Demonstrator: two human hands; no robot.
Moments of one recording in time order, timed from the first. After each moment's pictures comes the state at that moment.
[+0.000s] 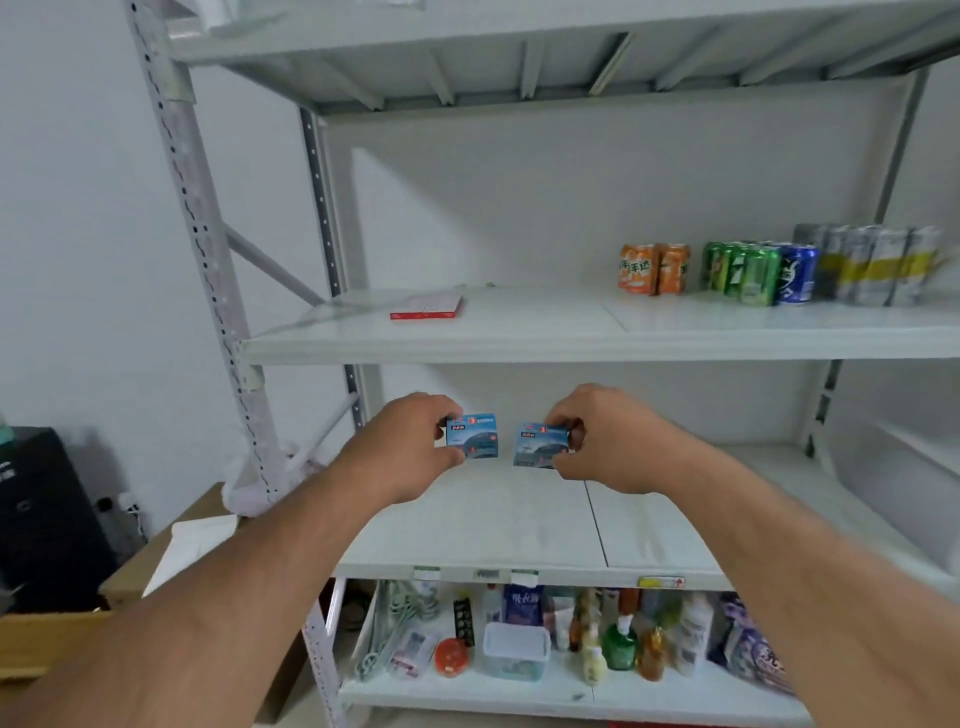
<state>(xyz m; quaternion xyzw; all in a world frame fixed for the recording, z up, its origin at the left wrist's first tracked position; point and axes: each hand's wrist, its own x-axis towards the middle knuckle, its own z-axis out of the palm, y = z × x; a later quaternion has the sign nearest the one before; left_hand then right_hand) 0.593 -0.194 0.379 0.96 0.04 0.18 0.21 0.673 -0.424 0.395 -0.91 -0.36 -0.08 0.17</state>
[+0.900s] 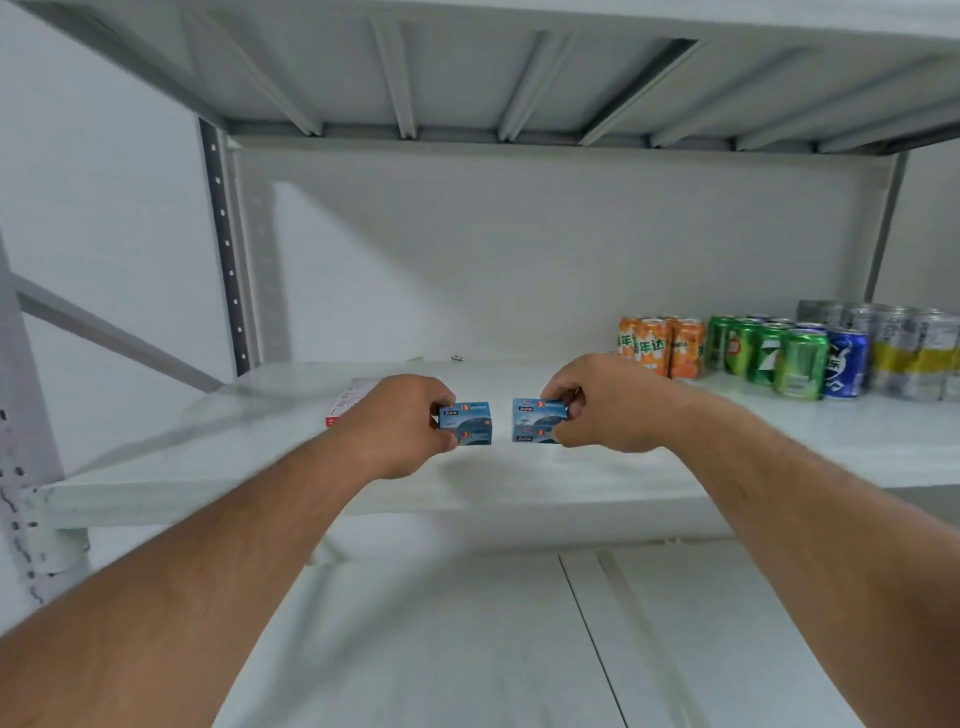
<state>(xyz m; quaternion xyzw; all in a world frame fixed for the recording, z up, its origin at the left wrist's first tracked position) 0.869 -0.070 0.456 0.96 -0.04 0.20 0.19 0.922 -0.303 0.486 -0.94 -0.30 -0.12 0.13</state>
